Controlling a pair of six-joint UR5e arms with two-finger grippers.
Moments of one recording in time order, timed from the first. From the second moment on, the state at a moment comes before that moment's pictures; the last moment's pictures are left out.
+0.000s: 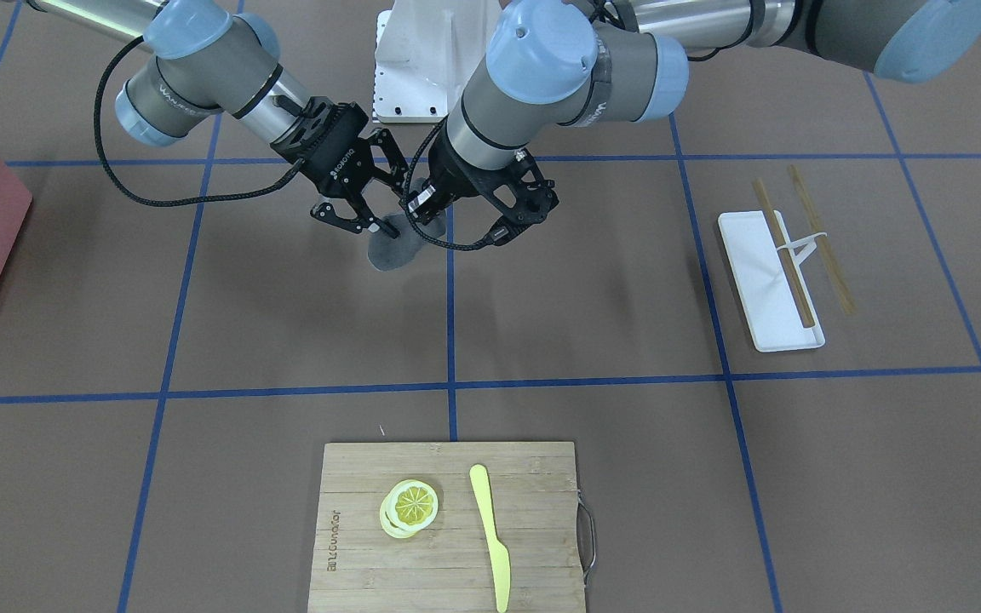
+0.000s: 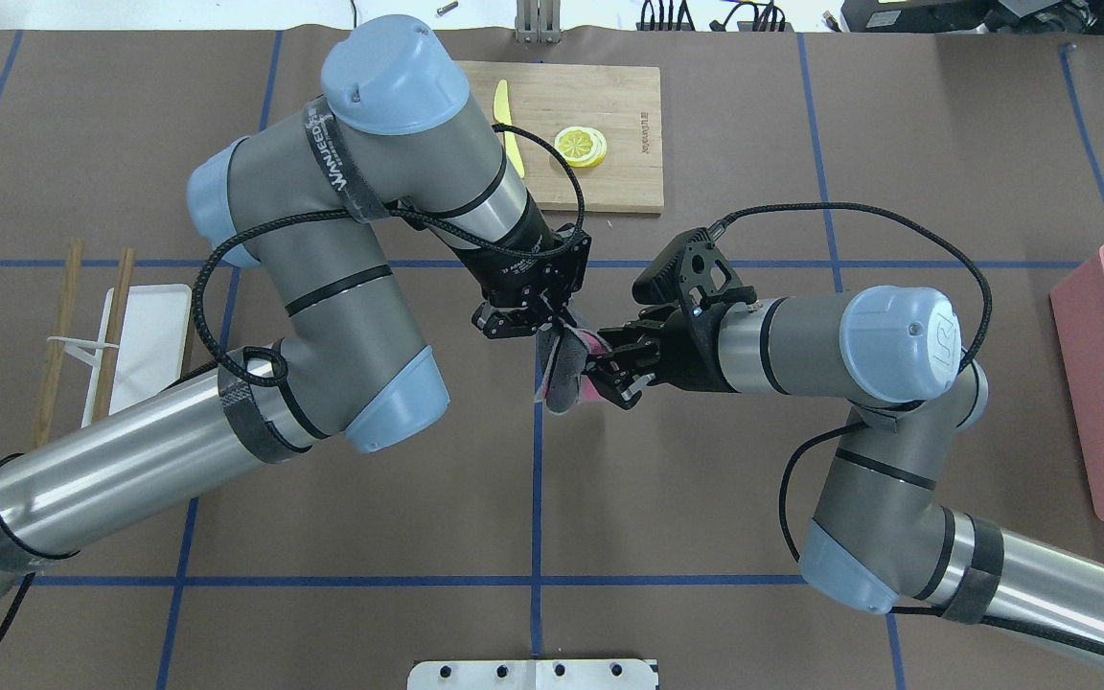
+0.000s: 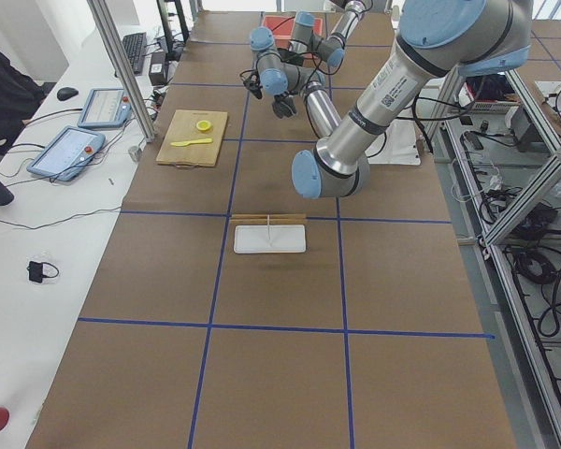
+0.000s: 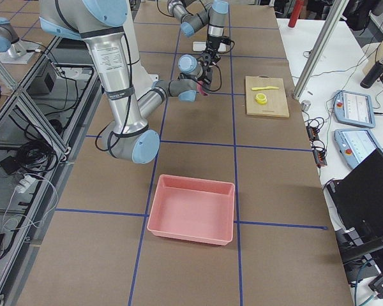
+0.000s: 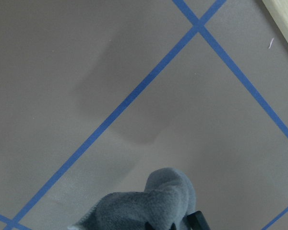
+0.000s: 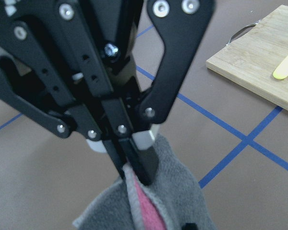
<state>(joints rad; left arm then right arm) -0.64 -2.44 -1.56 -1.75 -2.26 -2.01 0.50 -1.20 1.77 -0.68 1.80 0.62</state>
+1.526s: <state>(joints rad) -0.67 -2.33 -1.67 -1.83 -2.15 -1.89 0.51 -1.23 1.79 -0.68 1.81 0.70</state>
